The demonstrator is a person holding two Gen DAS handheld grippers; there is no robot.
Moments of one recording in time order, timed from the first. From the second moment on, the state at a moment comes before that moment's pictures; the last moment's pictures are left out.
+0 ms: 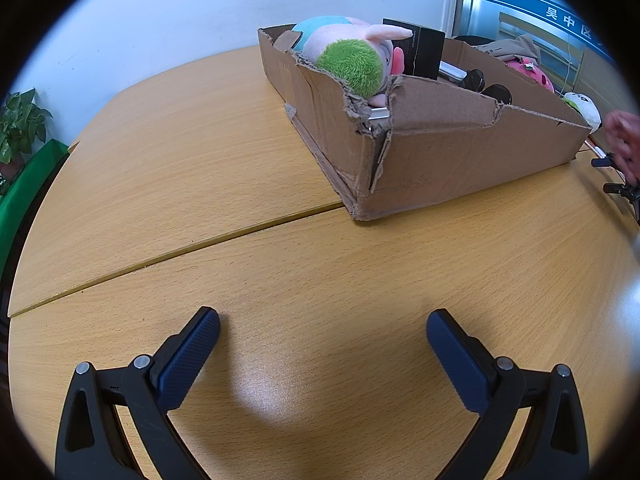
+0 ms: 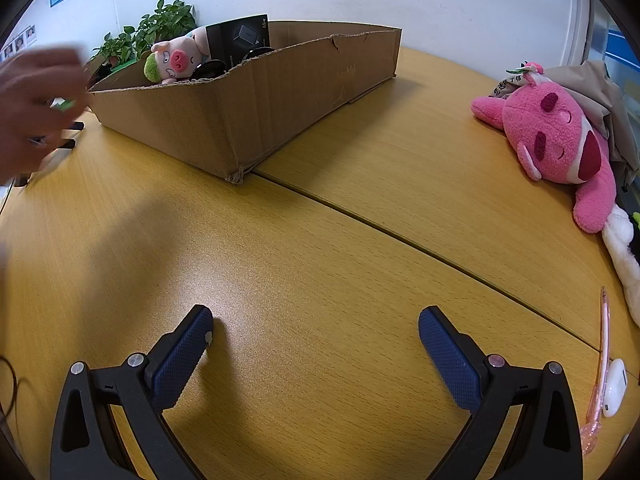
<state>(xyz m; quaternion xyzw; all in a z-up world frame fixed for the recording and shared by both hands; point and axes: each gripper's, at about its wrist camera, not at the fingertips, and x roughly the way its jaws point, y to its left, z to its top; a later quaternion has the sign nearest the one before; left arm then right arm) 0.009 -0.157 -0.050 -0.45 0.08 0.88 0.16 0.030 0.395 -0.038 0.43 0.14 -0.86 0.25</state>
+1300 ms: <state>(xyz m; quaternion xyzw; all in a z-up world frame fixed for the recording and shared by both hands) 0.010 -0.157 -0.051 -0.45 0.08 0.88 0.16 0.028 0.395 -0.038 0.43 0.14 -0.86 0.25</state>
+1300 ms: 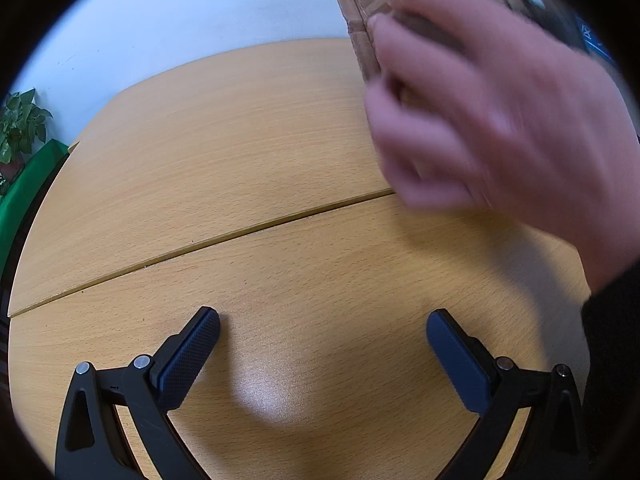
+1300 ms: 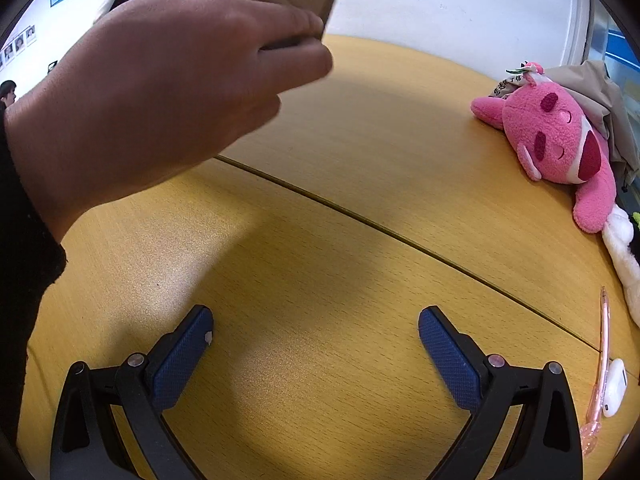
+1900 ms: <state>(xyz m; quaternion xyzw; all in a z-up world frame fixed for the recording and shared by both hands) 0.007 -0.158 -0.051 -0.45 0.08 0.88 0.16 0.027 0.394 -0.036 0.43 0.14 -0.86 0.25</state>
